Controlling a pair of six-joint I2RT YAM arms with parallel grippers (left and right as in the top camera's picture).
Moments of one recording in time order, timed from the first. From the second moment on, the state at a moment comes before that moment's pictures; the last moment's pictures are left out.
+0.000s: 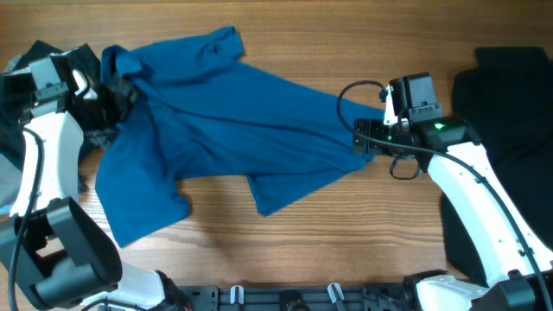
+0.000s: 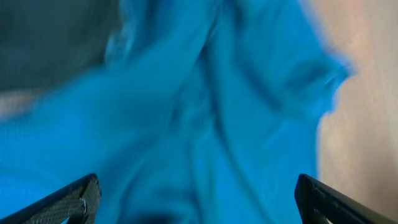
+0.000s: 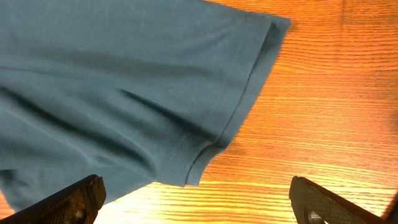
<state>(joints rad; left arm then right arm) 0.35 1.70 1.27 -0.75 0.34 -0.59 0.20 1.41 1.08 -0.85 -0.02 0.24</state>
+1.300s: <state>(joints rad) 0.07 1.70 1.22 -1.08 0.21 -0.49 0.14 1.90 1.03 -0.18 0.09 0.37</state>
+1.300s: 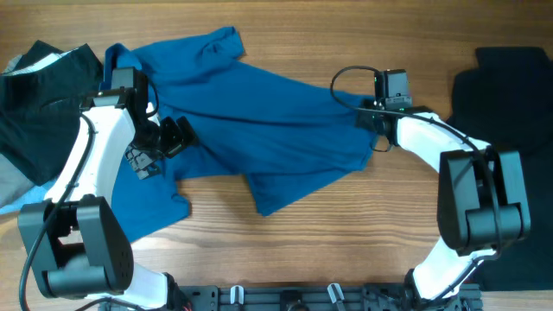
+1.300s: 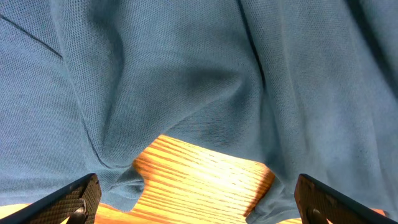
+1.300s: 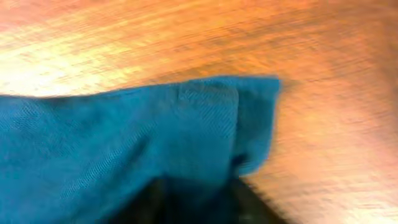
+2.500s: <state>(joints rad) 0.07 1.70 1.21 -1.08 0.21 -0.49 -0.14 1.96 1.60 -0.96 -0.07 0.27</state>
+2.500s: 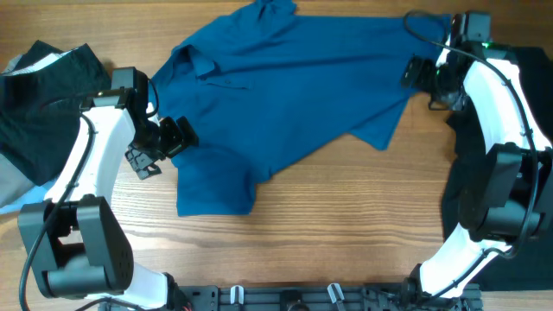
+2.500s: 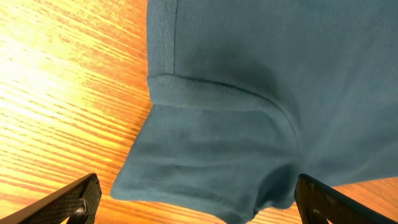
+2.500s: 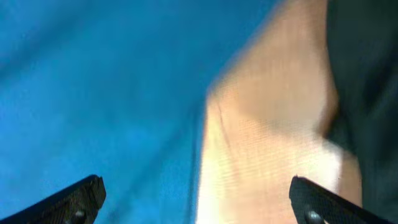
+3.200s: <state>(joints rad) 0.07 1.70 1.18 -1.09 0.18 -0.48 -0.14 1.93 1.36 -1.18 -0.25 0.27</state>
